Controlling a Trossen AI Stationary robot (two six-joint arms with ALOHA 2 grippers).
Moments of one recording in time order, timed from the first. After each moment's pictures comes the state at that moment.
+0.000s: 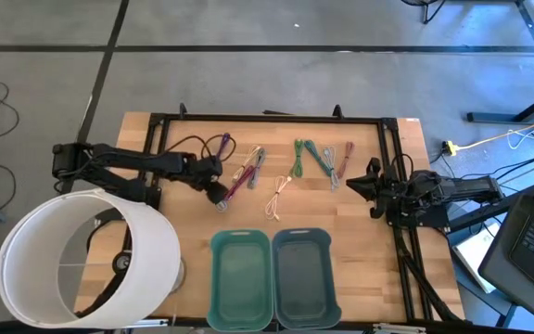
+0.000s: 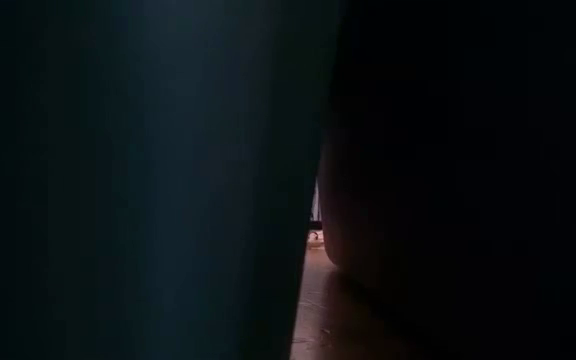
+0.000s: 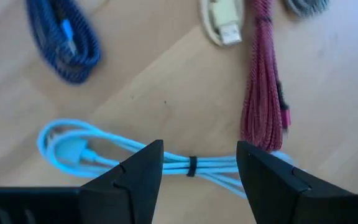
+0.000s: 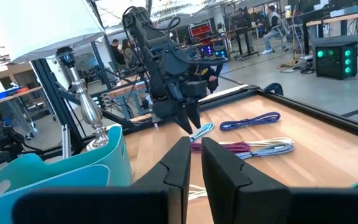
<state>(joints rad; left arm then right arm) 0.23 1.29 0.62 -0.53 -0.08 -0.71 0.16 0.00 0.09 -0.05 0.27 0.28</state>
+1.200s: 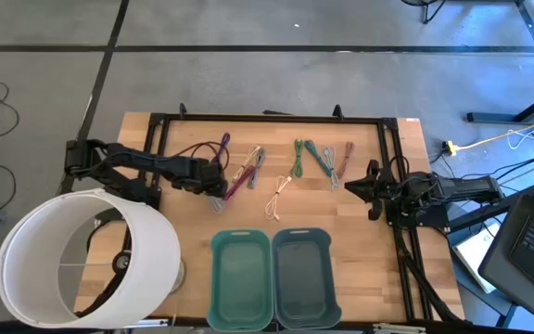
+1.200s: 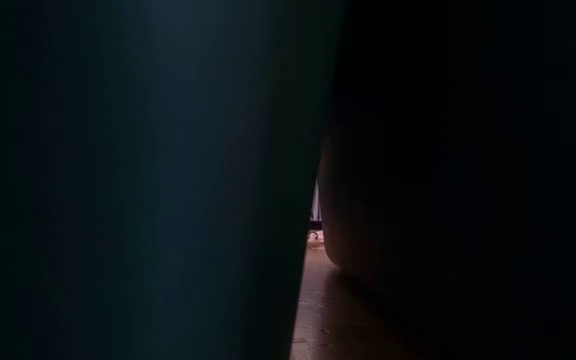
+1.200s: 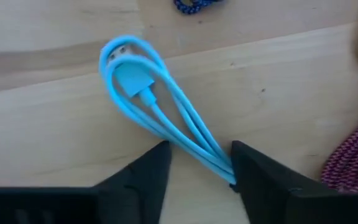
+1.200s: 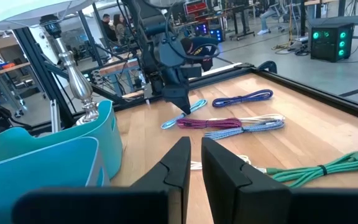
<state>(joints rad) 0.21 1.44 0.59 -0.58 -0.21 -1.17 0.16 0.00 0.09 -0.15 0.27 0.28</state>
